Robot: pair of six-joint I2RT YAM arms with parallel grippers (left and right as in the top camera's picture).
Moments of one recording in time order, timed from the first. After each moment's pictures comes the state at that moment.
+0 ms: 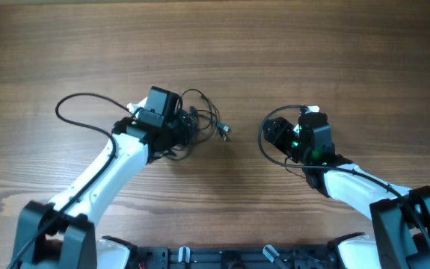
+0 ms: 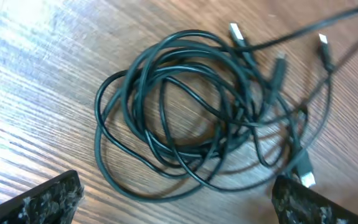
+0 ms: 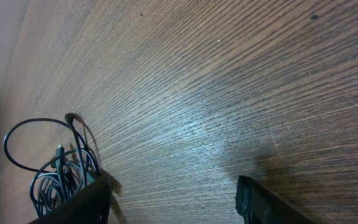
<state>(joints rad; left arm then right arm) -0.36 1.50 0.89 -0.61 -0.04 -0.95 0.28 1.51 0.43 0.34 -0.21 0.92</state>
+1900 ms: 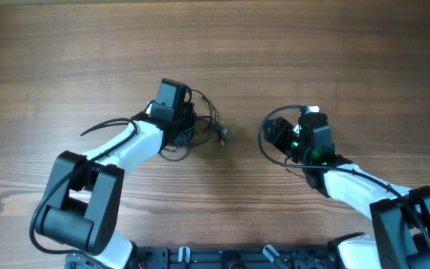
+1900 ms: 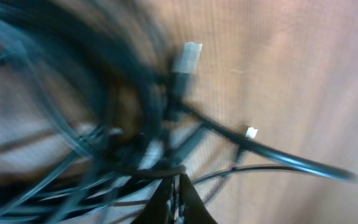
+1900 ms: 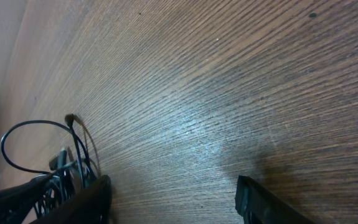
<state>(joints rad) -0.36 1.75 0.89 -0.15 0.09 -1.67 0.28 1.51 0.43 0.33 -0.21 0.92</state>
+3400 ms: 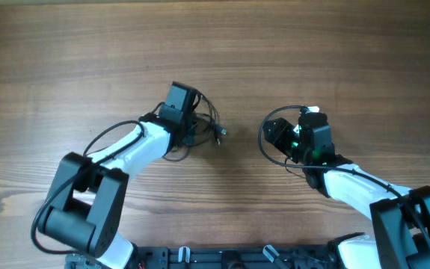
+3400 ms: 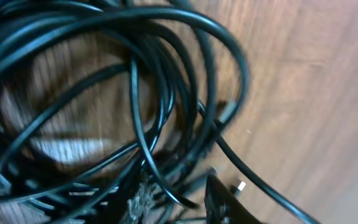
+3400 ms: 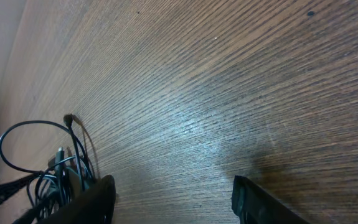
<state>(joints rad) -0.42 1.74 0.91 -0.24 -0.13 -2.07 0.28 1.51 0.43 0.33 -0.21 0.92</state>
